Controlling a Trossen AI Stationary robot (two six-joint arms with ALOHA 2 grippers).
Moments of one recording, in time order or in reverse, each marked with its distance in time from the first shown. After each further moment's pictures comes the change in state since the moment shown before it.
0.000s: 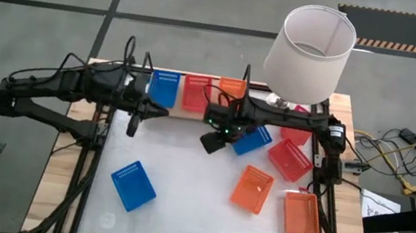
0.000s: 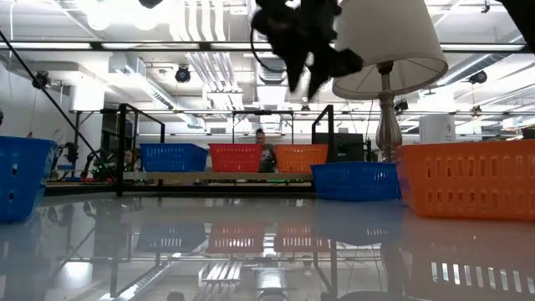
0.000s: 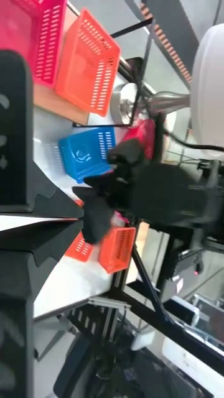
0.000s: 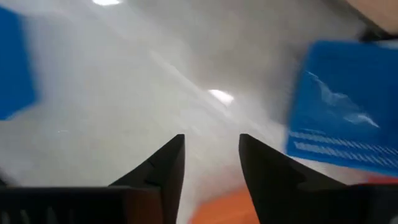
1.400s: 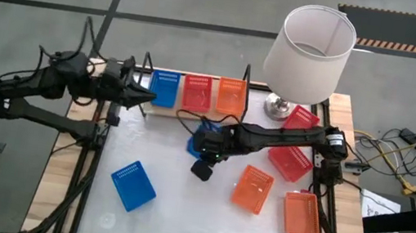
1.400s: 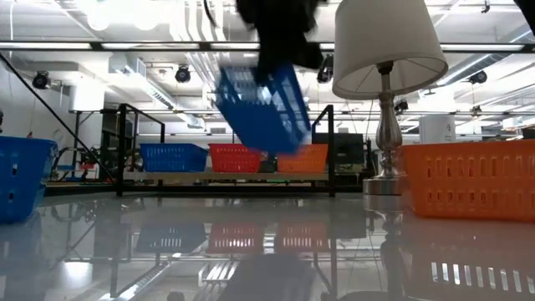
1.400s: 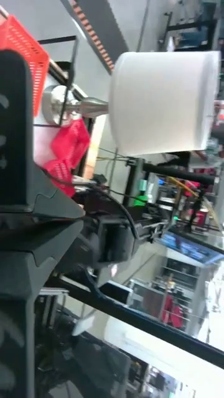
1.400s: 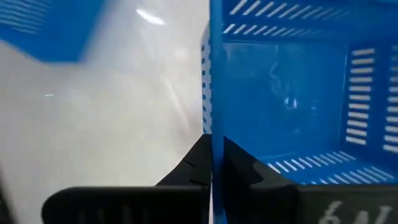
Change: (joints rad) left arm 0.000 -0.118 0.018 0.160 -0.033 0.003; right arm 0.169 -0.003 -0.073 0.332 0.113 -0.331
